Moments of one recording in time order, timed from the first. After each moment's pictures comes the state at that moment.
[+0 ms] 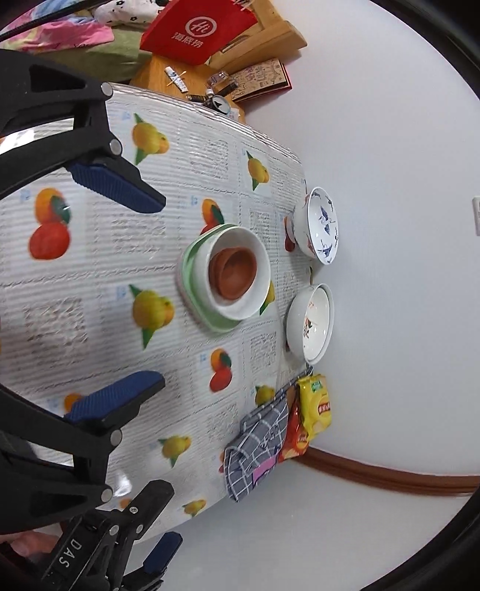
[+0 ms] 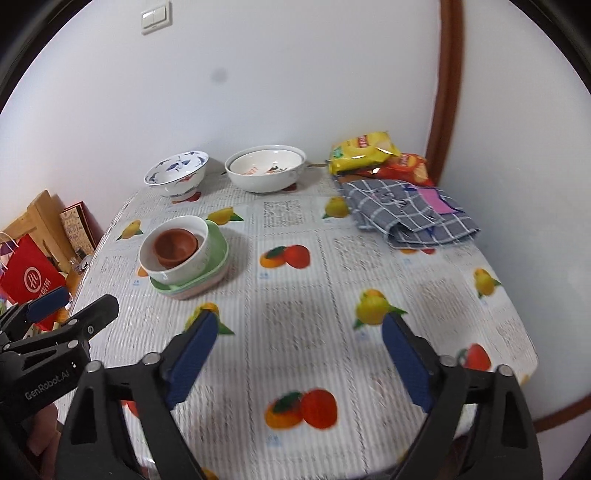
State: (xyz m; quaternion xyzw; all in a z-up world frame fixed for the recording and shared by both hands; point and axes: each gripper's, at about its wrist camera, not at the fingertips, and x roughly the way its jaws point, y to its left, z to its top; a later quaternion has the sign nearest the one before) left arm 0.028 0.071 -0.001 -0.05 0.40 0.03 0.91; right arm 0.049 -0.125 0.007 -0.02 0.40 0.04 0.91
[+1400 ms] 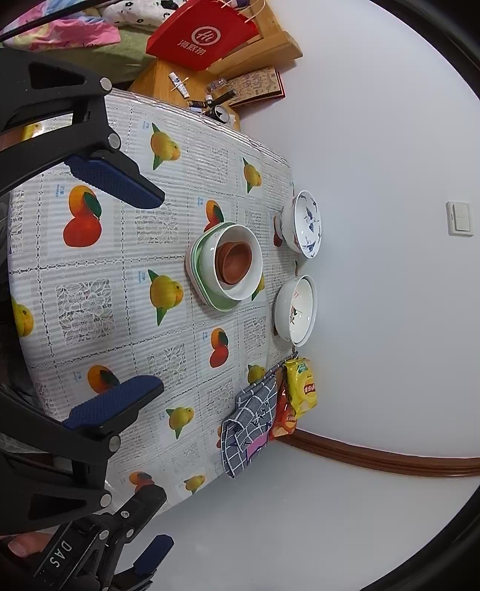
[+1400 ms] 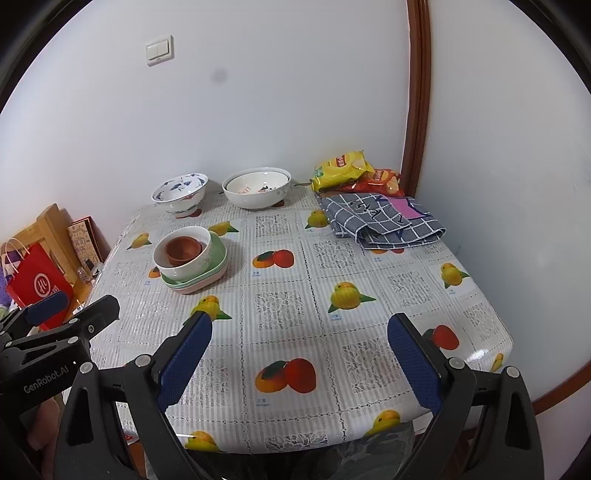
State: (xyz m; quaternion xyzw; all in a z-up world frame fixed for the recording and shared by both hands) left arm -0.026 0.054 0.032 -0.05 0.37 0.03 0.93; right arm -0.023 -0.150 0.041 -0.01 0.37 0.03 0.93
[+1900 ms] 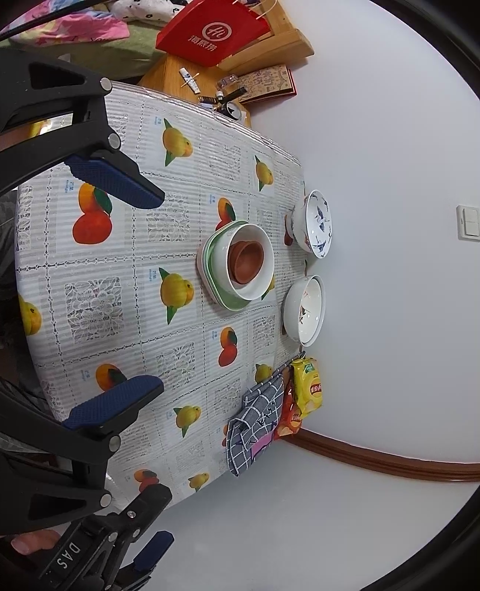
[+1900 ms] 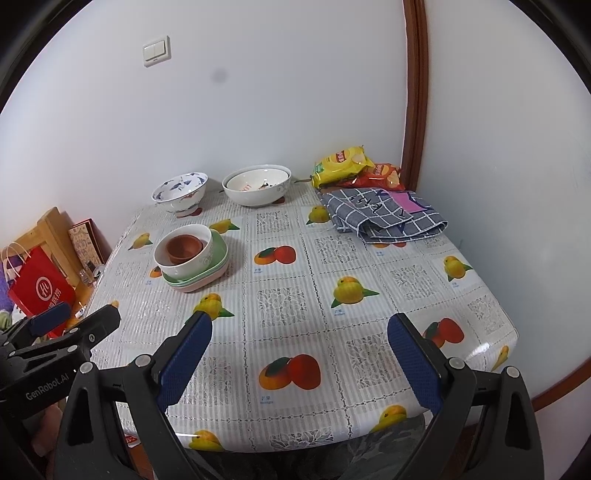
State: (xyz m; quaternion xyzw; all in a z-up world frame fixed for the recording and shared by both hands) left arm -0.029 0.058 0.024 -0.06 0.38 0.02 0.92; right arm -0.024 -0.149 0.034 0.00 0.37 0.03 0.93
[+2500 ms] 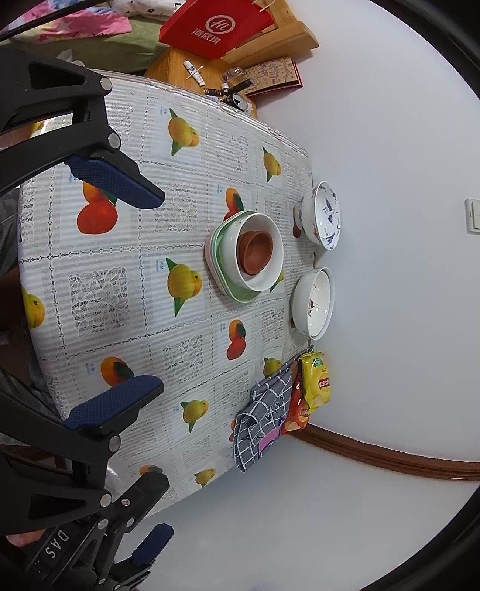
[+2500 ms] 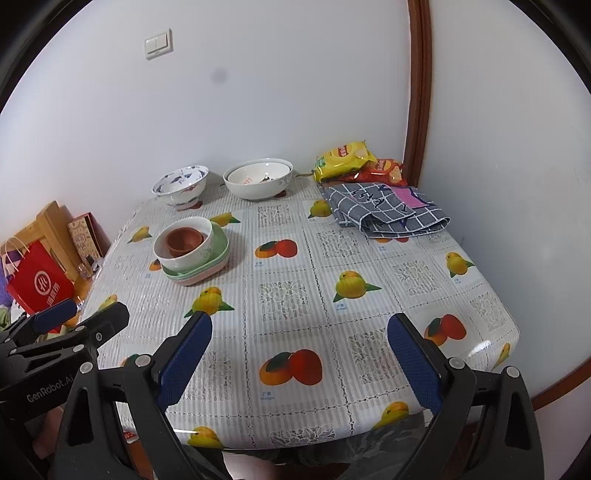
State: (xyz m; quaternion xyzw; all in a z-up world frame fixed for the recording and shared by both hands) left arm -0.025 0.052 0.016 -0.07 0.40 0.01 0.91; right arm -0.023 -0.145 0.027 0.00 0.38 0.03 0.92
